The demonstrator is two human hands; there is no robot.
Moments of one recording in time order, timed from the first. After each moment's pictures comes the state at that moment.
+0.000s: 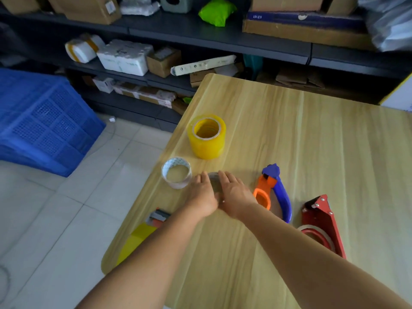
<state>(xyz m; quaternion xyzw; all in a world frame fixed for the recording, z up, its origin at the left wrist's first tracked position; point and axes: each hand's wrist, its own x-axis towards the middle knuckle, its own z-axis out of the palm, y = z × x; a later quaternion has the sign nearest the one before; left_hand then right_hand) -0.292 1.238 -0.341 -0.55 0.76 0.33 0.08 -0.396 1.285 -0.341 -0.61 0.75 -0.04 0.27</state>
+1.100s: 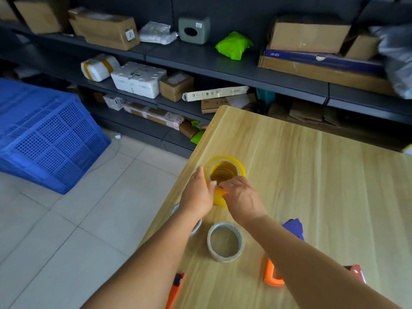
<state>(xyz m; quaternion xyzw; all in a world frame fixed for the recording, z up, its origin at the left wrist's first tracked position) -0.299 1.119 -0.317 -0.60 0.73 0.32 -0.12 -0.421 1.175 -0.331 -0.69 0.70 -0.15 0.09</state>
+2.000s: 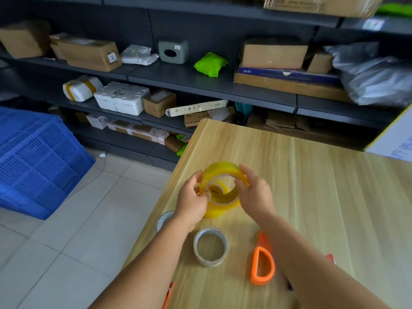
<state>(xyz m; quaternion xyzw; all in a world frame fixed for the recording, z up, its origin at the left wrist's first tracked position) -0.313 1.143 -0.295 -0.53 0.58 0.55 -0.28 -0.458 1.203 -0.281 -0.41 0.80 -0.39 0.22</state>
